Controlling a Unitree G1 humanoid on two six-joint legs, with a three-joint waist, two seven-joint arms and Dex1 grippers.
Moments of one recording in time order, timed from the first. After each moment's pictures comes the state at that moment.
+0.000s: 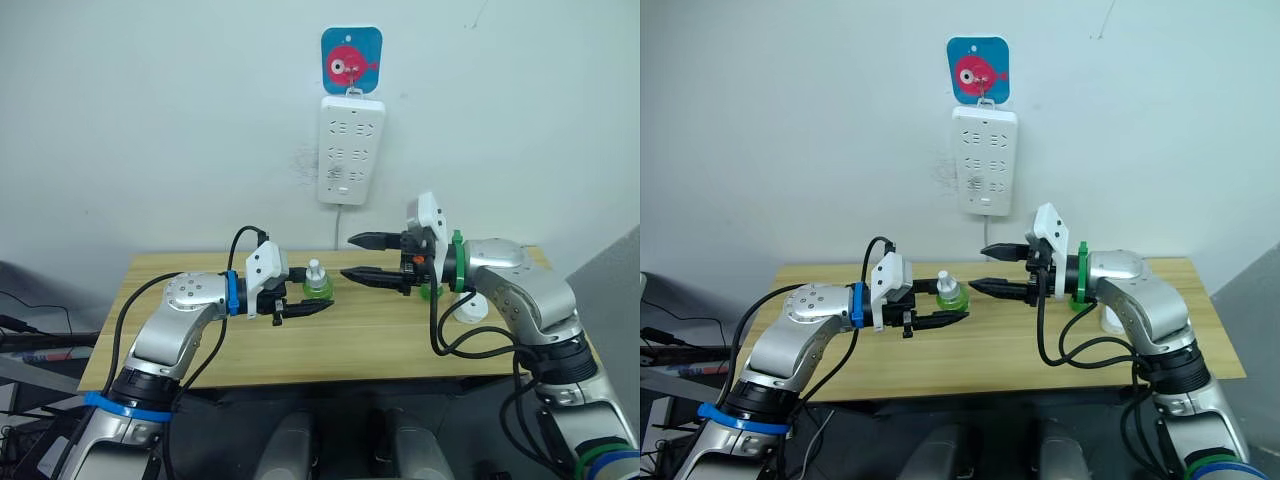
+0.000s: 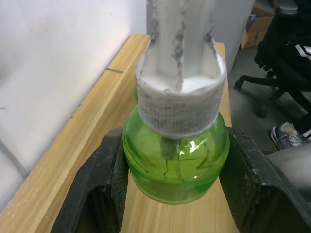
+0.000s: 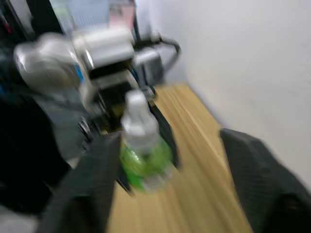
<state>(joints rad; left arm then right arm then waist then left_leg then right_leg) -0.37 0.58 -0.13 -0.05 -0.33 0.25 -1.13 -0.58 -0.41 0.15 -0.23 0.54 0.70 0.93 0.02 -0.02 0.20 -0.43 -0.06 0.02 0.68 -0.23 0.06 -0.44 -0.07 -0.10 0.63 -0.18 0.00</state>
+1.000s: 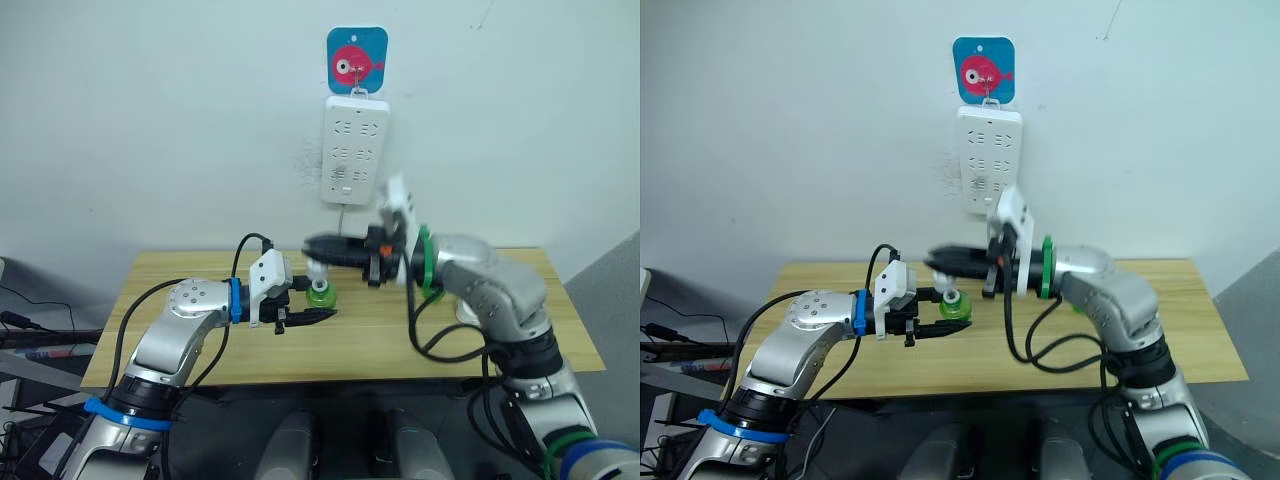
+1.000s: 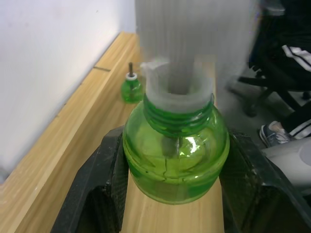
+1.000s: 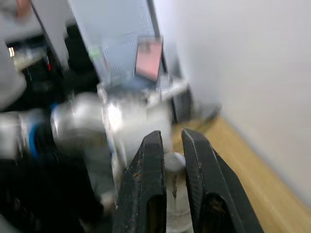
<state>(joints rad) -0.31 0.59 -0.13 -0.09 -0.33 0.28 -1.12 -0.70 -0.28 0.08 -0.28 0.68 0.81 0.78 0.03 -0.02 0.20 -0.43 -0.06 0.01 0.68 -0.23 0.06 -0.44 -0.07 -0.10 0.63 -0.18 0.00</state>
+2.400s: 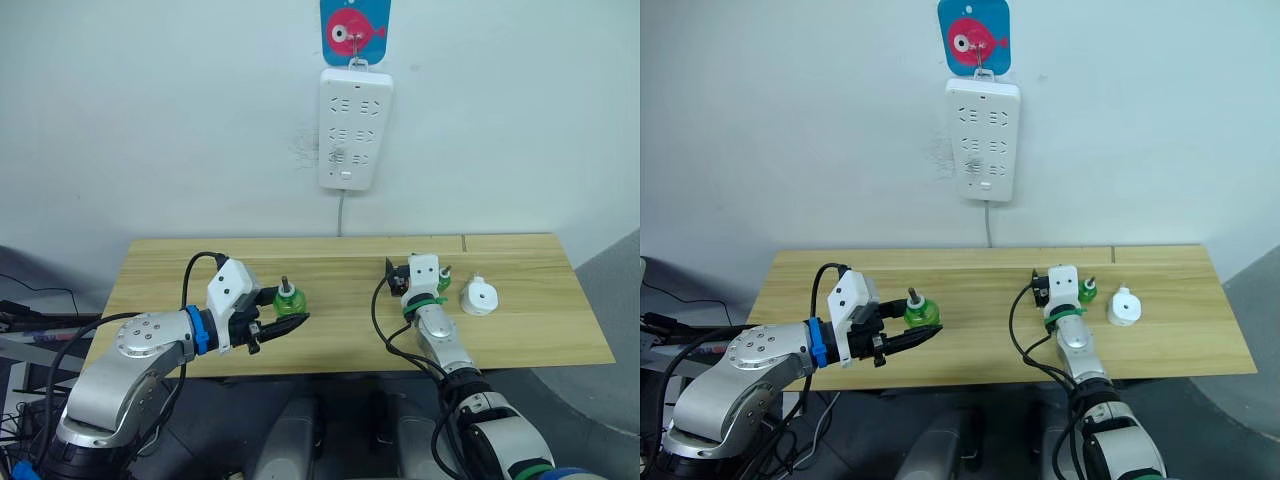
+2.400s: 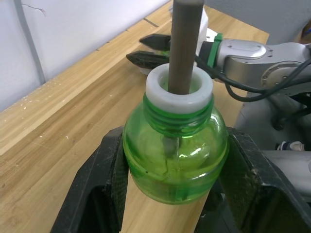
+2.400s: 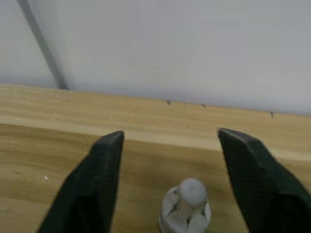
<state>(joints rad) -0.05 0.69 0.05 -0.47 -0.49 0.60 -0.84 -0.47 -0.04 0.02 0.77 -0.02 -0.37 0.05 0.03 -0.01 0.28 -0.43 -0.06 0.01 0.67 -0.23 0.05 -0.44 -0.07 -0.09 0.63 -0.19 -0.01</state>
